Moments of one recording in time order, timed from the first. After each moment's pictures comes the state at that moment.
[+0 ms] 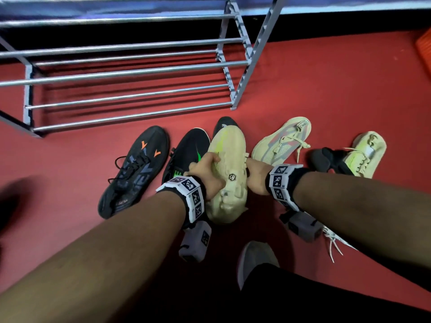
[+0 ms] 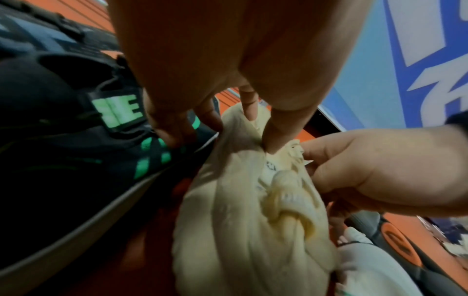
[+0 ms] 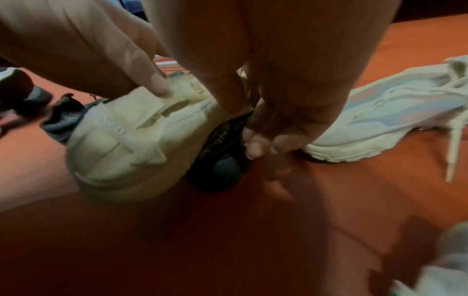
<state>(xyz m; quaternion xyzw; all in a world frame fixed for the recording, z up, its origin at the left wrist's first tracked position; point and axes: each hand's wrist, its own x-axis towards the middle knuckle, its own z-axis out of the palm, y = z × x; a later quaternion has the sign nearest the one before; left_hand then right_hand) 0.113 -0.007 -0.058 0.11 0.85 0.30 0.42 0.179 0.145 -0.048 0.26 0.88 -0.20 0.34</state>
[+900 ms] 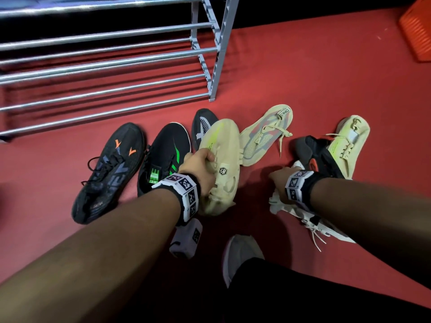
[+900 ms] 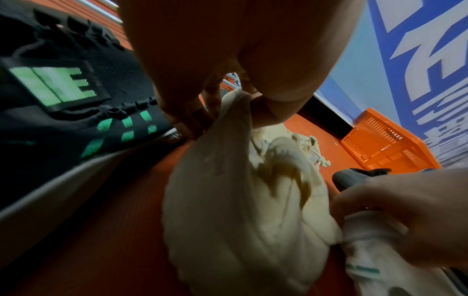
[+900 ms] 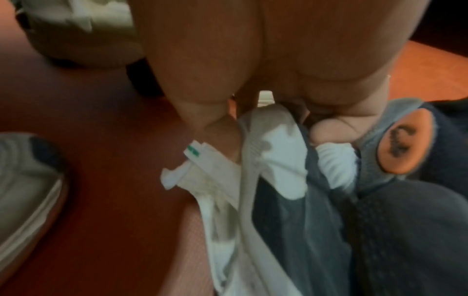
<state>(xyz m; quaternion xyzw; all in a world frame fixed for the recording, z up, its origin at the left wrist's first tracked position) 0.131 0.028 -0.062 0.16 0.87 0.28 0.37 0.247 0.211 -0.028 0.21 0.84 0.00 0.50</state>
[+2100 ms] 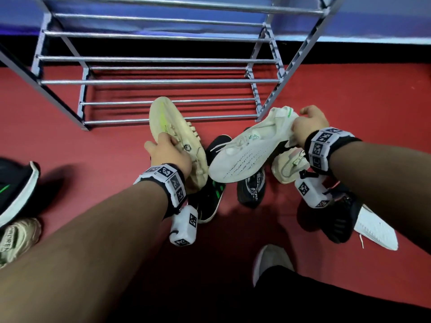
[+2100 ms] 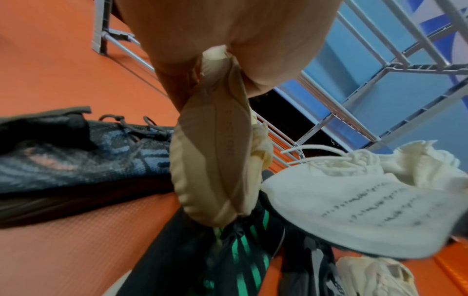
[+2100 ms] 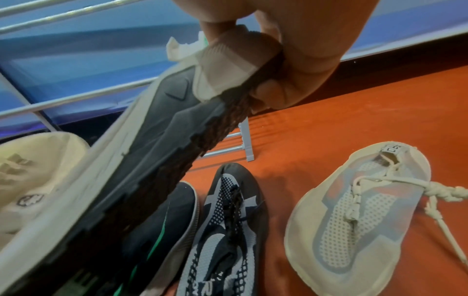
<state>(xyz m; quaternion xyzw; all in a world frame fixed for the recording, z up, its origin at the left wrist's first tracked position) 0.048 -0.101 -0.021 -0.09 0.90 0.39 0.16 0.114 0.175 0.032 0.51 0.78 -0.37 -0.06</state>
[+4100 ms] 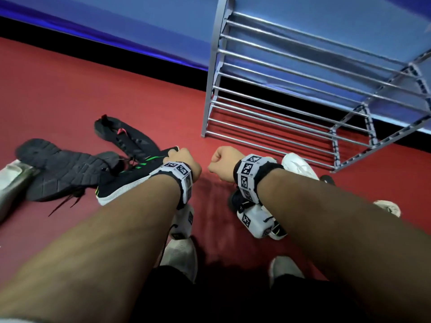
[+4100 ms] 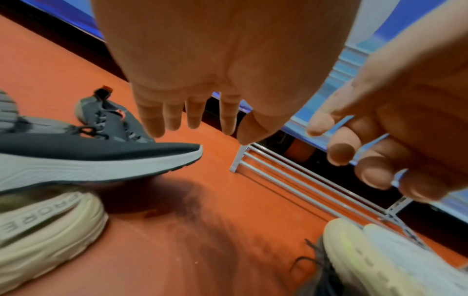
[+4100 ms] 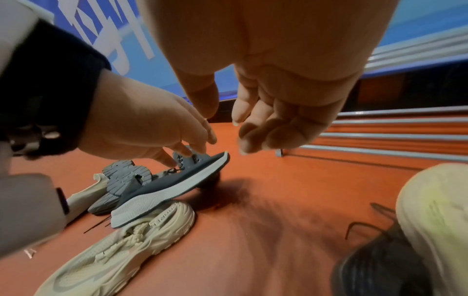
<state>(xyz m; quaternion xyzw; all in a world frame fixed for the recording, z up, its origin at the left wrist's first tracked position) 0.019 -0.363 0.027 -0.13 0.95 0.19 0.22 0.038 -0.238 0.066 0.10 0.92 -0.32 0.22</state>
